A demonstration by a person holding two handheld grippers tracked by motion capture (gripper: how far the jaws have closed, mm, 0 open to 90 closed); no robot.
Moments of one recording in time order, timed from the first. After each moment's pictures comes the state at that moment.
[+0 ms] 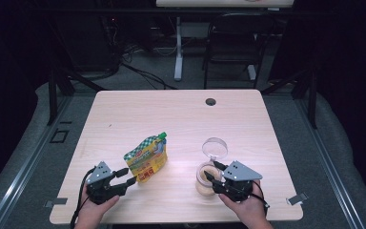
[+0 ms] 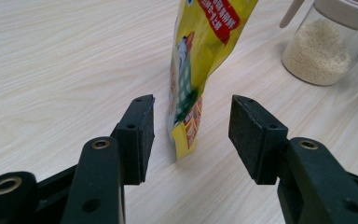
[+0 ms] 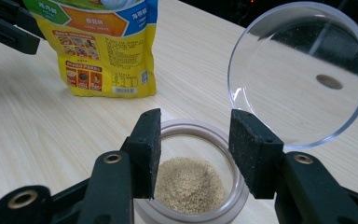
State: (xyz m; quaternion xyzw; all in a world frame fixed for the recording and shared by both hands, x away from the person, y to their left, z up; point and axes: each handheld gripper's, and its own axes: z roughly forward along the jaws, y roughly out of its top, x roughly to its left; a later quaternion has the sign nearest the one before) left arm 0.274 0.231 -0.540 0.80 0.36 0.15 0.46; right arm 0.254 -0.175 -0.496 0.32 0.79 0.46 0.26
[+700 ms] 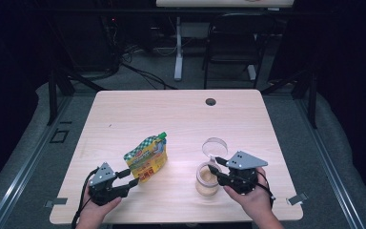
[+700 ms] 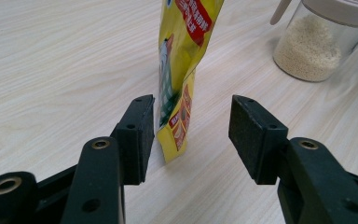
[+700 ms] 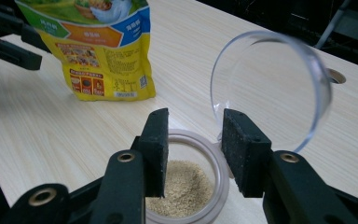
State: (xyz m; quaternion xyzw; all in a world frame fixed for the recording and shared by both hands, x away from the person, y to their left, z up) left arm 0.271 0.224 -0.539 0.80 0.35 0.15 0.46; right arm 0.266 -0.186 -0.469 0.34 0.80 0.45 0.22
